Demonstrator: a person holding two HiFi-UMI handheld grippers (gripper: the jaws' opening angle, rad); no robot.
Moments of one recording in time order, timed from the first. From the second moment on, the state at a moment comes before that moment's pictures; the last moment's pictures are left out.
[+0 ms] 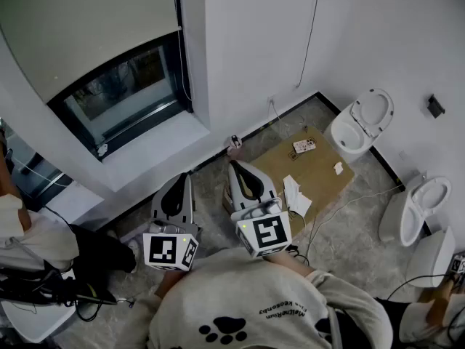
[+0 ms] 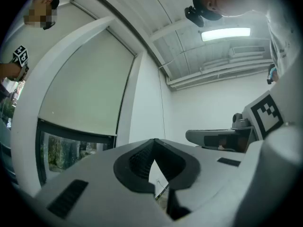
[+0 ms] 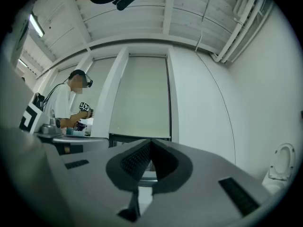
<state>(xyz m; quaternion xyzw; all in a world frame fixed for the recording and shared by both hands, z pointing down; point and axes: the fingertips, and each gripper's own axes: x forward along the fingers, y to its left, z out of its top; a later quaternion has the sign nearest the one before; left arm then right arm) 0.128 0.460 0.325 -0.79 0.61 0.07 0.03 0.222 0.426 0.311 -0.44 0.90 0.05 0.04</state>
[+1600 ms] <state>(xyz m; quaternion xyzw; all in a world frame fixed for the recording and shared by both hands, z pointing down) 0.024 0.185 0.326 -0.82 0.56 0.05 0.04 0.109 0.158 0.308 -0.45 0.89 0.06 0.04</state>
